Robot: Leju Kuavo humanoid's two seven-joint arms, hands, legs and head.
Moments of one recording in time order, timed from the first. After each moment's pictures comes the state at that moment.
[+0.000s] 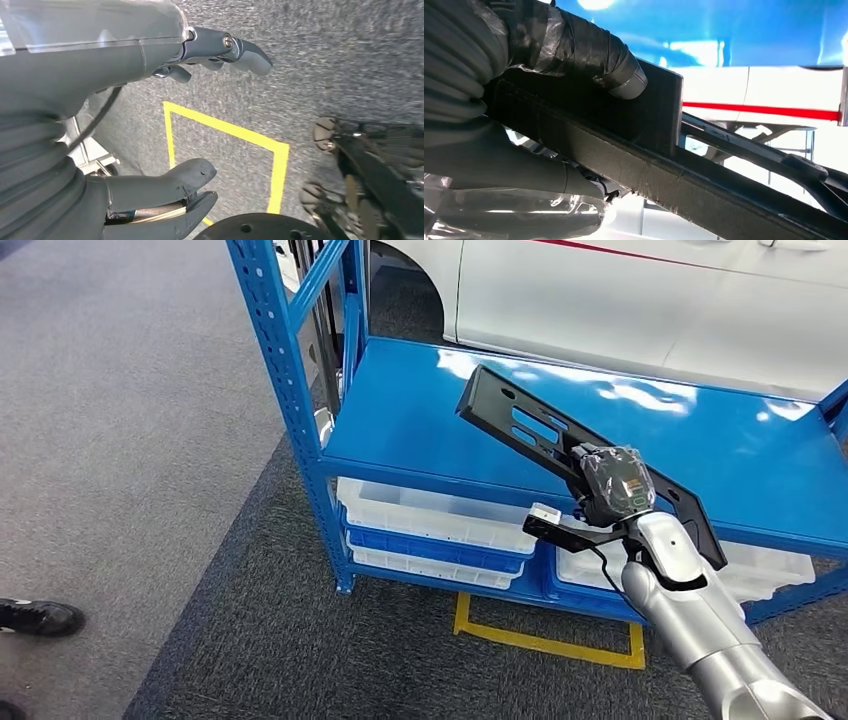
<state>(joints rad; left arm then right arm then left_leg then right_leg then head) 0.01 -0.03 -0.15 -0.10 0.07 -0.06 0.01 -0.65 -0.34 0.59 -1.03 0.98 -0.37 -0.19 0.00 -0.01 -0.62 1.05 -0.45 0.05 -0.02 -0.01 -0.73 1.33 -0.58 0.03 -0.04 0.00</state>
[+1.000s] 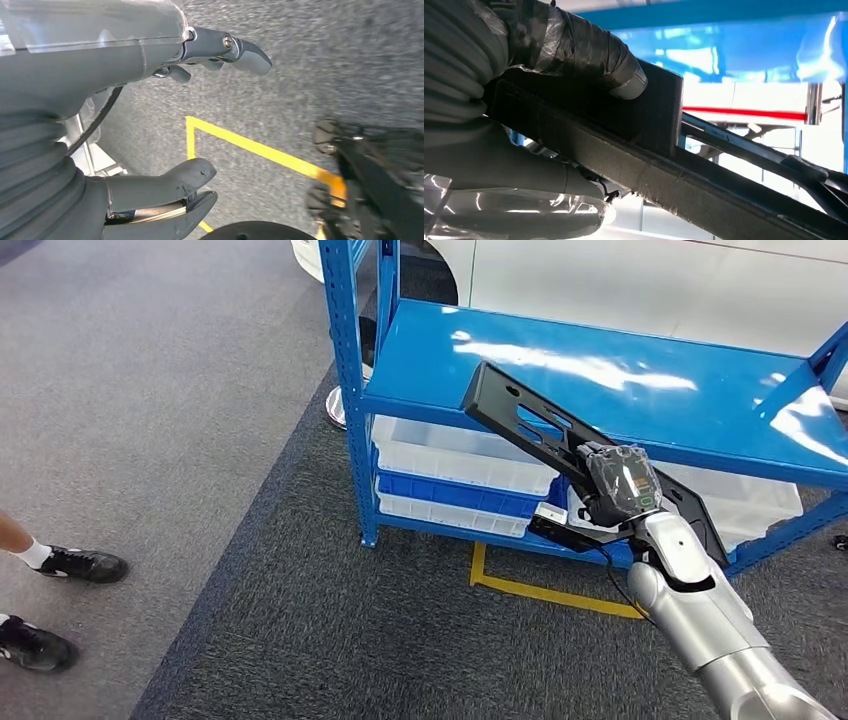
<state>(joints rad) 0.01 -0.02 -0.16 -0.10 0.07 -0.06 0.01 -0.65 -0.37 0.60 -1.07 0.95 -0.36 -0.20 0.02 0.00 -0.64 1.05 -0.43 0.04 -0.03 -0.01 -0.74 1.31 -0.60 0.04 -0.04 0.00</state>
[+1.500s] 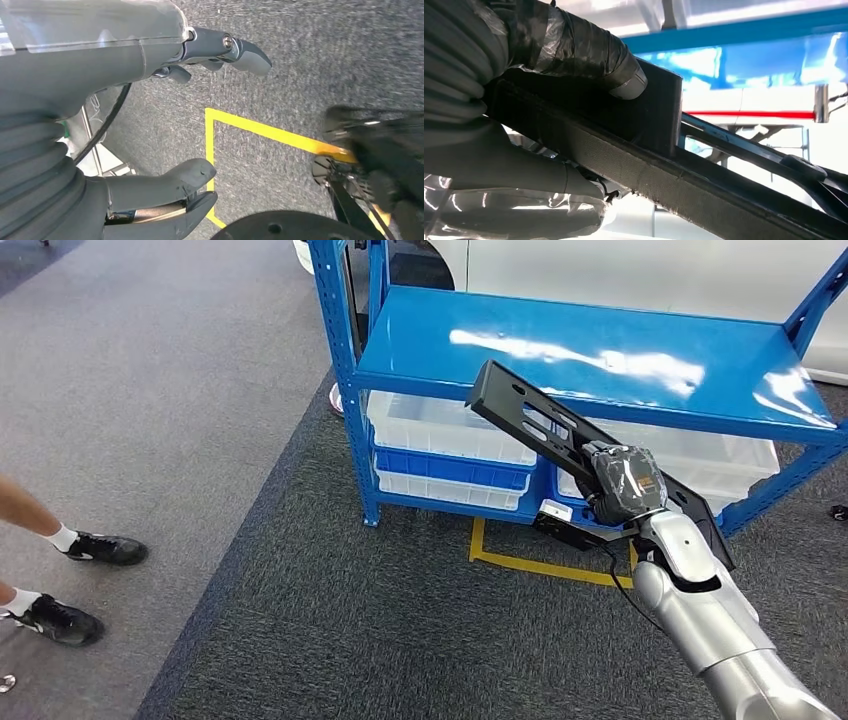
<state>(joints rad) 0.01 -0.01 -0.17 -0.10 0.09 -0.07 -0.01 -0.64 -0.37 0.58 -1.09 0.94 -0.33 -0.20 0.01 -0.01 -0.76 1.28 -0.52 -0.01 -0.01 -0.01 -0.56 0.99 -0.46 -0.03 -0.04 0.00</state>
